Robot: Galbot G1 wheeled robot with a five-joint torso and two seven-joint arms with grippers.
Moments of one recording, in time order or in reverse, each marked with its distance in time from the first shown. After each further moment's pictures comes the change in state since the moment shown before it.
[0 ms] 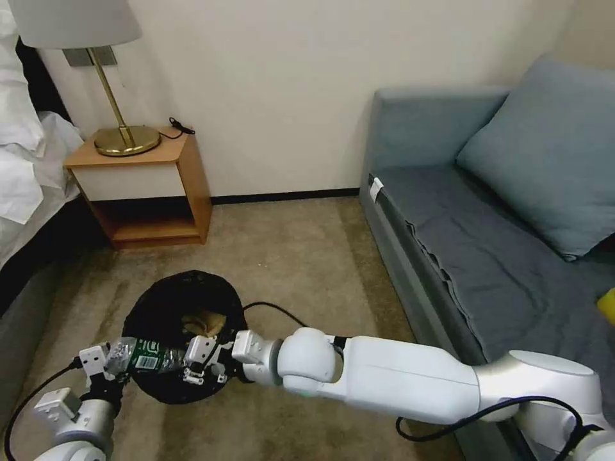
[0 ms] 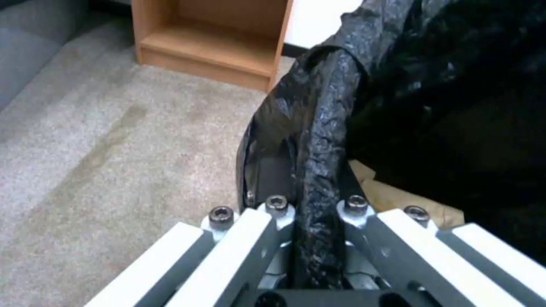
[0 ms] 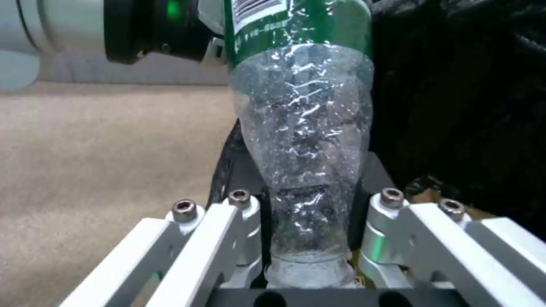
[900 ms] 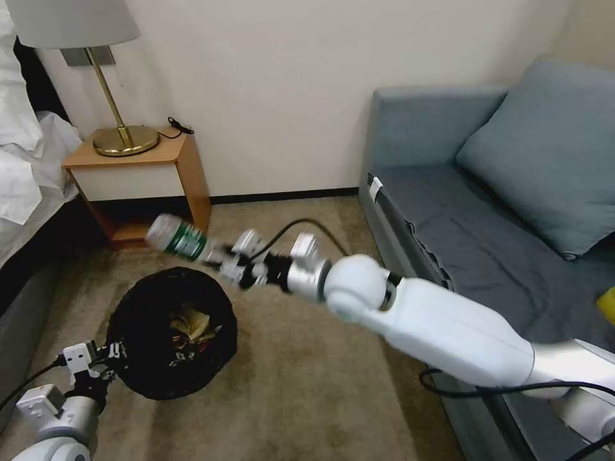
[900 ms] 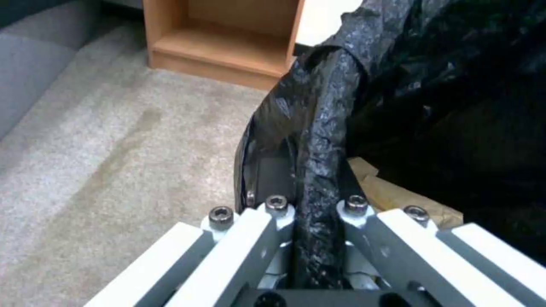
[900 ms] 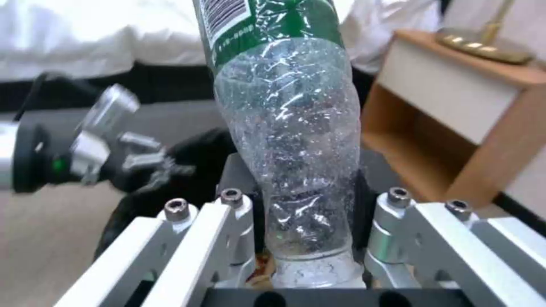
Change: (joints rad) left arm 0.003 0.040 -0.028 0.013 -0.020 0.004 -0.003; right arm 0.054 -0.154 0.243 0.139 0.126 0.010 0.005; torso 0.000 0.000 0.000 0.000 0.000
